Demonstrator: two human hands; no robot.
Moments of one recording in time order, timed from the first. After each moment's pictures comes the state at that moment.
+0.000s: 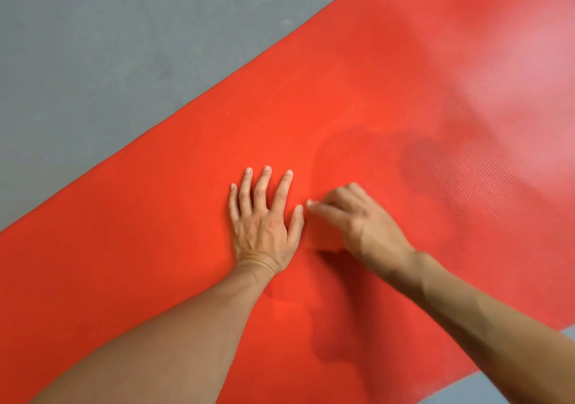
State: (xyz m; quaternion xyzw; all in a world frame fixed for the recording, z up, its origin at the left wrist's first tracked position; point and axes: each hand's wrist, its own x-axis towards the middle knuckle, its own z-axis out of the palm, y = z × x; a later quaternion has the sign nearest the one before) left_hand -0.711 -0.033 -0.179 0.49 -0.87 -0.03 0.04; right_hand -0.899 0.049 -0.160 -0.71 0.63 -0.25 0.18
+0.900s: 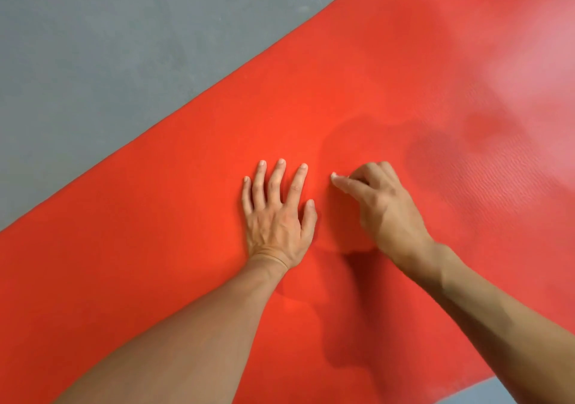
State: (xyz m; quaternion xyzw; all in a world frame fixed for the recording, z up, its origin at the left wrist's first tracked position) left_hand -0.710 -0.033 -0.178 0.50 -0.87 -0.04 0.04; right_hand -0.901 0.040 -0.167 -0.63 0.71 -0.27 0.16
